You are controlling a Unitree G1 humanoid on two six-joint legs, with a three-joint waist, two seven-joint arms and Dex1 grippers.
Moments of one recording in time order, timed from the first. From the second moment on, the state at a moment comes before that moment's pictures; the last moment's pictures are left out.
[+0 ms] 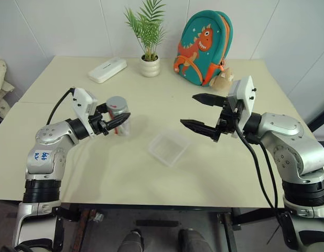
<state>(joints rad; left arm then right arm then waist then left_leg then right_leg) -0.64 0.62 0.13 0.10 -0.43 0.36 -0.87 -0.69 -0.55 -0.05 -0.35 0.56 0.67 0.74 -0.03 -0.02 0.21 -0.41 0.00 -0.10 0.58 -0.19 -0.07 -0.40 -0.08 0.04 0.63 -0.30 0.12</state>
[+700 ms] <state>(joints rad) -0.89 0.52 -0.02 0.36 -0.40 0.20 -1.23 -0.80 -0.26 0.08 -0.52 0.58 1.02 0.30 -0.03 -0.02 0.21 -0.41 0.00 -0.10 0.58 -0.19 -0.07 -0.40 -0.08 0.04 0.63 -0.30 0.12</state>
